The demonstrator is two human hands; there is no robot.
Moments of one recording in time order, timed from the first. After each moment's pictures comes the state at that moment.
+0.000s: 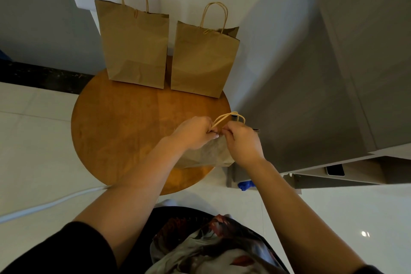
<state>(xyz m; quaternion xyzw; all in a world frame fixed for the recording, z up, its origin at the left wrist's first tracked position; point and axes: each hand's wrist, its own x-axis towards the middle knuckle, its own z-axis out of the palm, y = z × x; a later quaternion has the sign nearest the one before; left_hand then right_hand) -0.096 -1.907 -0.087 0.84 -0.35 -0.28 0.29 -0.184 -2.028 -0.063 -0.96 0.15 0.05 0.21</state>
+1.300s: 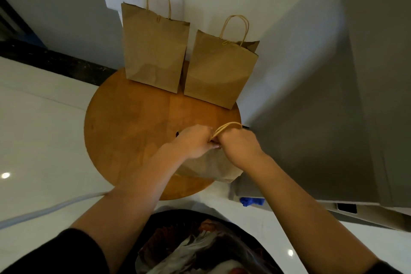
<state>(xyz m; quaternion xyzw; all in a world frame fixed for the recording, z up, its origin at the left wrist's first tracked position) -0.083 -1.912 -0.091 0.87 -0.29 -0.29 0.27 -0.132 -2.035 -0.038 -0.97 -0.09 0.22 0.01</state>
